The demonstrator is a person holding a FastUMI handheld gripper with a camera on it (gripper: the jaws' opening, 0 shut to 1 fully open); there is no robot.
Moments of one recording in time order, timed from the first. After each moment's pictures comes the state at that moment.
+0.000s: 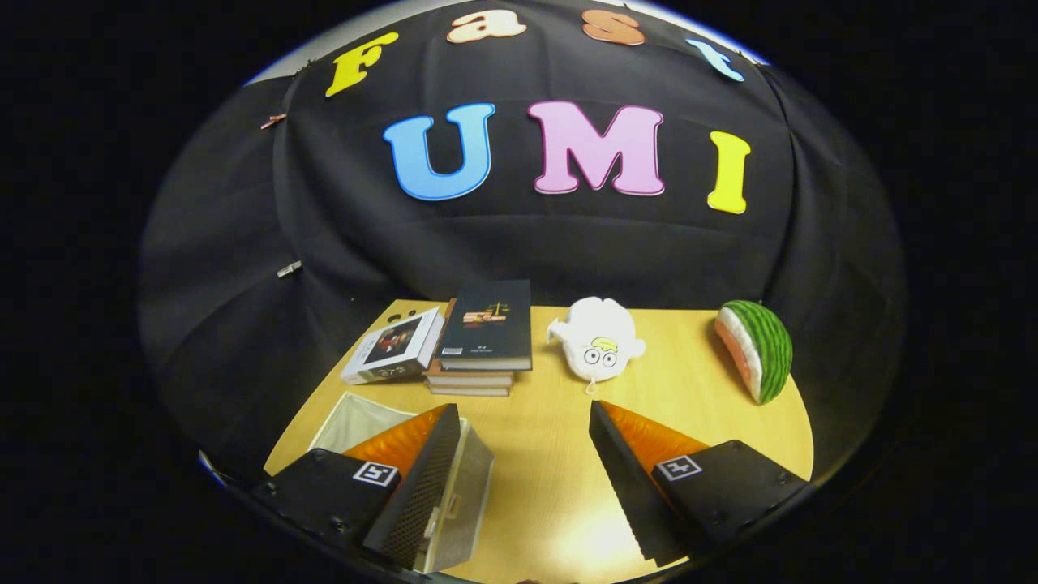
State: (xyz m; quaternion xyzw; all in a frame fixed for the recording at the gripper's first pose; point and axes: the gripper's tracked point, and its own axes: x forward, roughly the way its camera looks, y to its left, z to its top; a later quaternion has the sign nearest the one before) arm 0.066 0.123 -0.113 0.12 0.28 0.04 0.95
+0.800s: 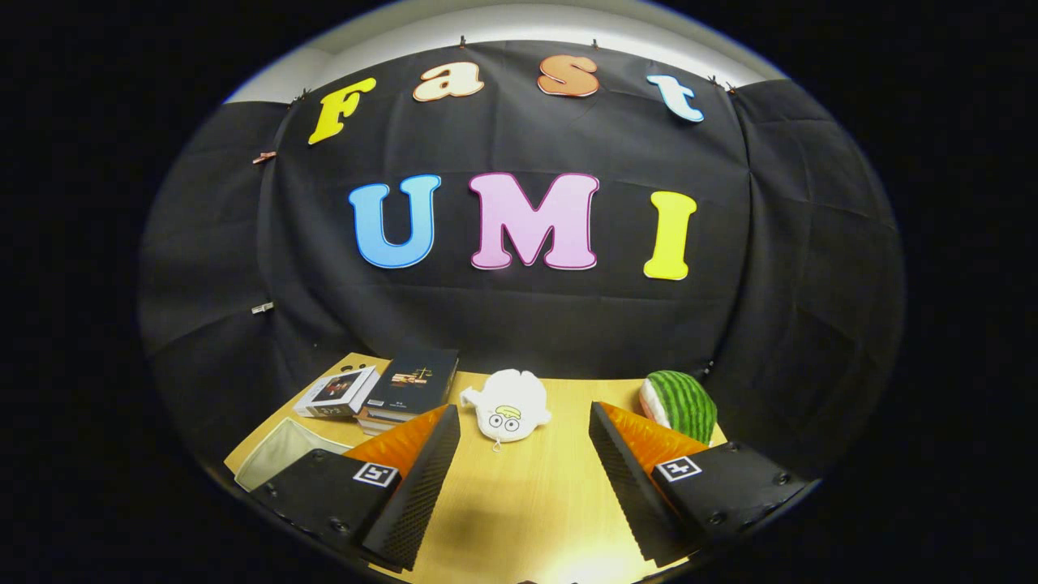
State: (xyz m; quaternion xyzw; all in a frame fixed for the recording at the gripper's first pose) arm 0.058 -0.028 -0.065 0.08 0.17 0.01 0.98
